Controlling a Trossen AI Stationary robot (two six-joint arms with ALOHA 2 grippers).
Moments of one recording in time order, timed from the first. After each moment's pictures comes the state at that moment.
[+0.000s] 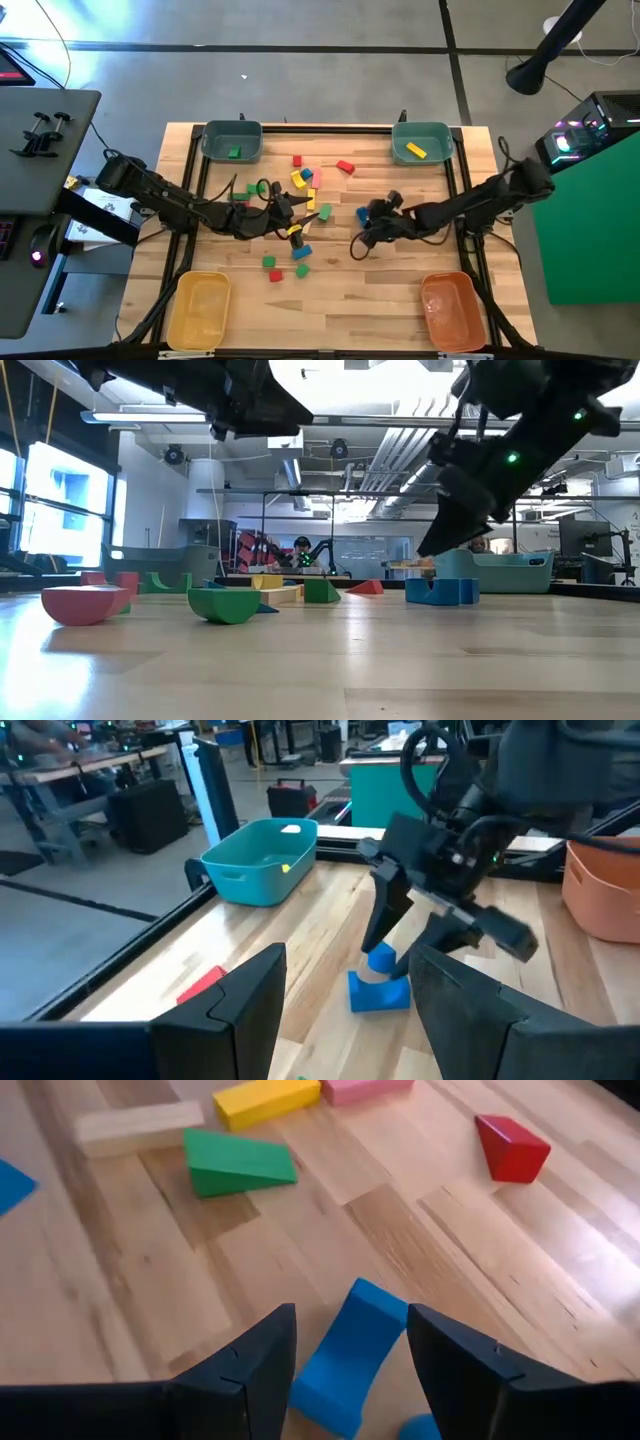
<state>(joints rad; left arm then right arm) -0.27 1.45 0.70 0.51 -0.69 -0.07 0.21 1.51 0.66 -0.11 0.59 0.58</state>
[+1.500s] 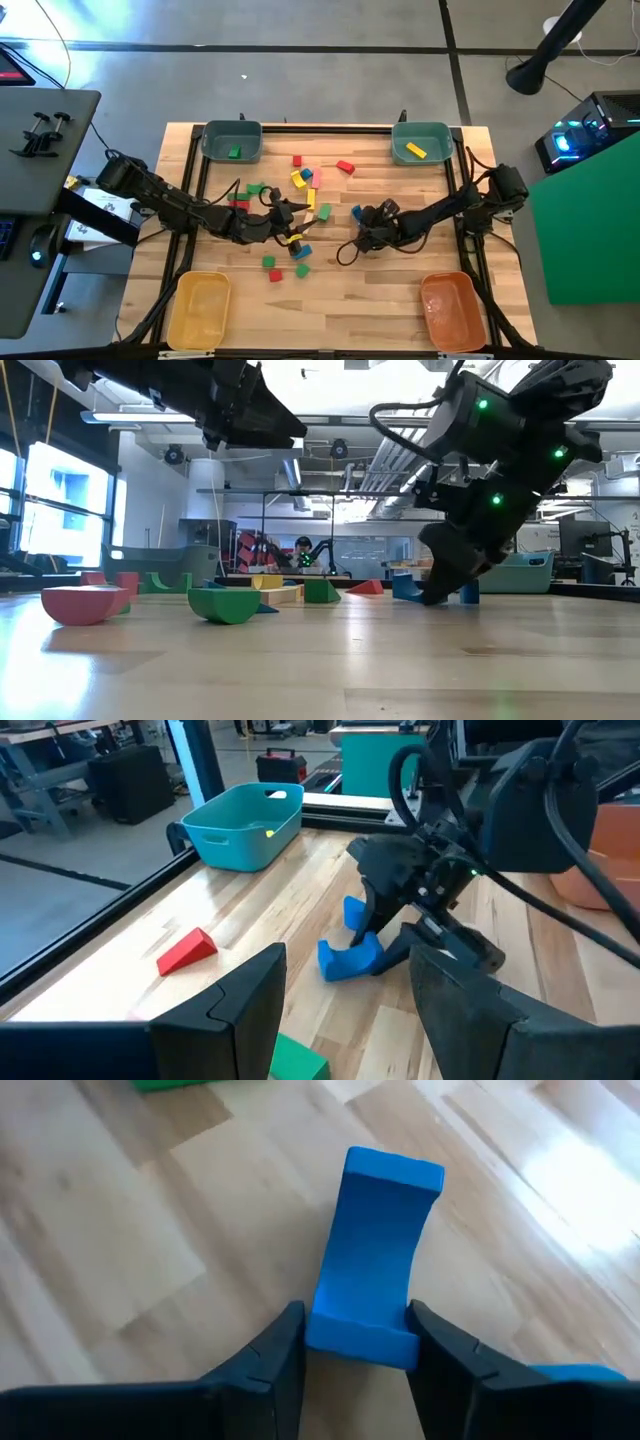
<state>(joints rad) -0.31 1.46 0.70 0.43 -0.69 -0.15 0.24 1.73 0.76 -0.24 0.57 0.75</state>
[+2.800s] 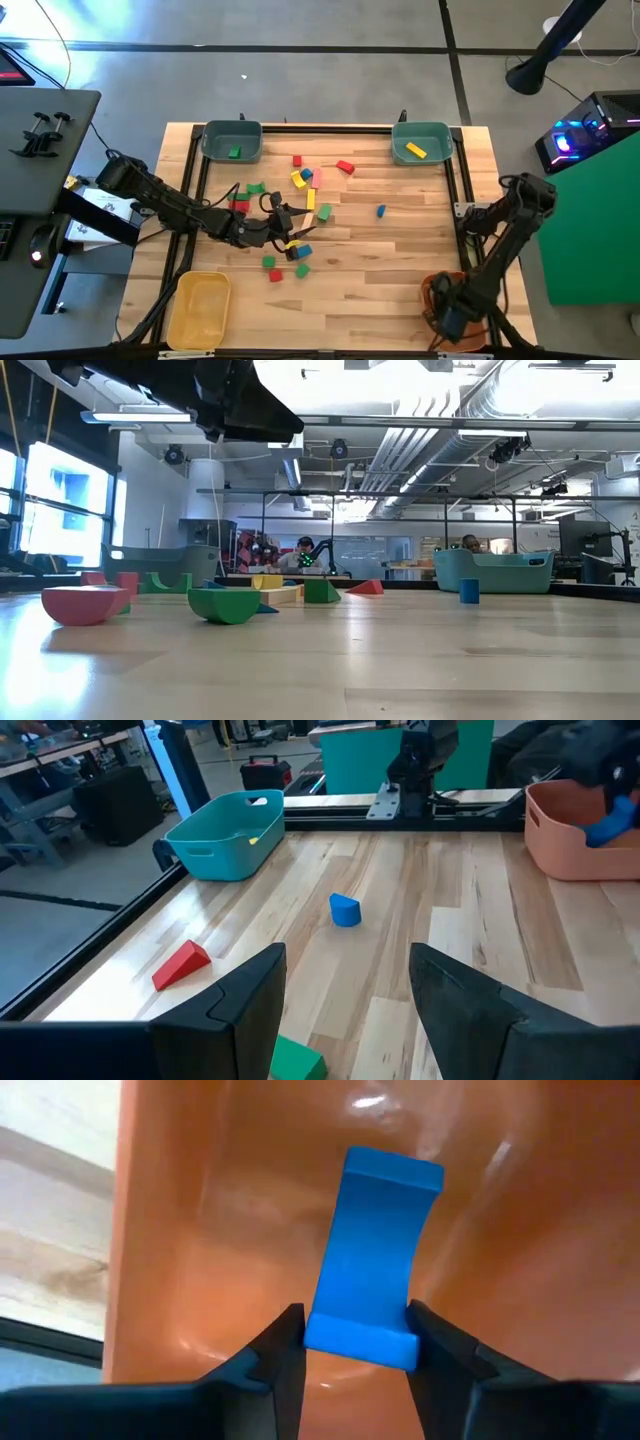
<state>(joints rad) -0.35 1.46 0.70 0.42 -0.69 -0.07 1.03 1.59 1.00 -0.90 -0.26 2.11</state>
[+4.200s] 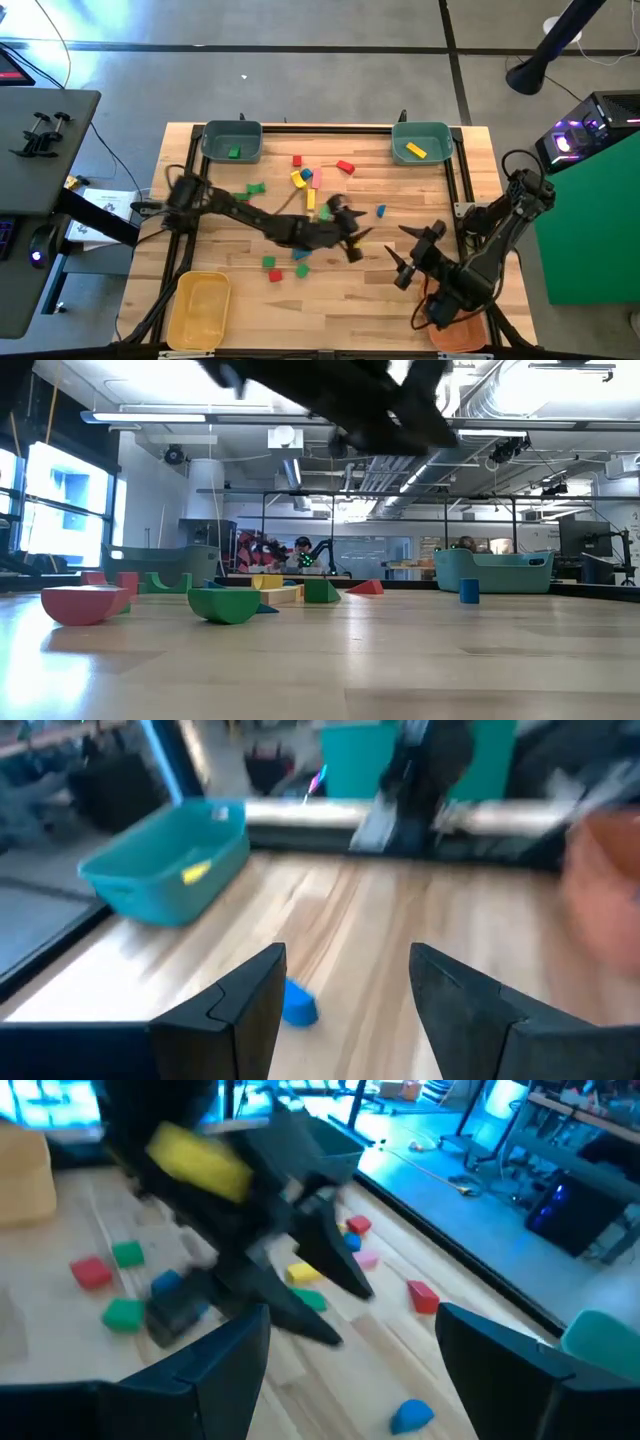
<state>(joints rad) -0.21 2.06 1.37 0.32 -0.61 -0.06 0.88 1.57 1.33 -1.38 1.18 1.42</state>
